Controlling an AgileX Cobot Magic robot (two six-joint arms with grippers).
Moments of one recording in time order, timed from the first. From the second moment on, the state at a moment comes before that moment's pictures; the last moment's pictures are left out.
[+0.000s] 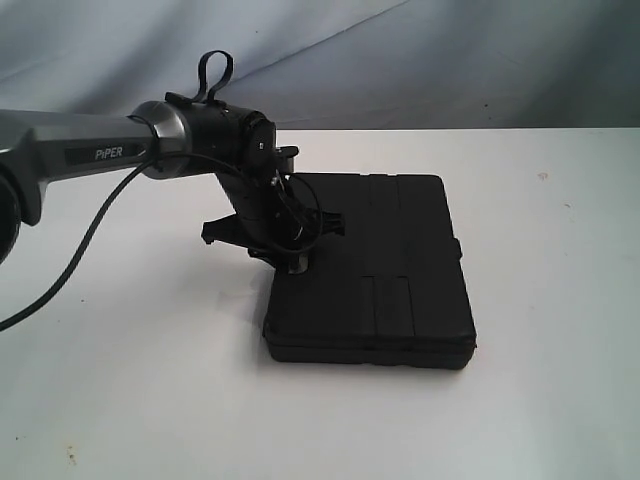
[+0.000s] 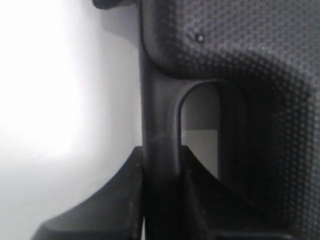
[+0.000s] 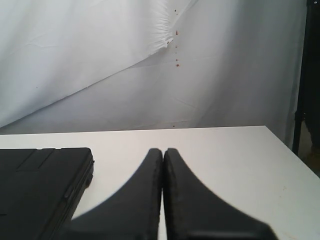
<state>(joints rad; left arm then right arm) -0.54 2.32 -1.70 -0.08 0.81 -0.43 0.09 0.01 0.00 -0.01 0.10 0.03</state>
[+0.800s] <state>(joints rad) -0.38 2.20 -1.48 -0.03 0.77 -0.32 0.09 0.01 0.00 -0.01 0.10 0.03</state>
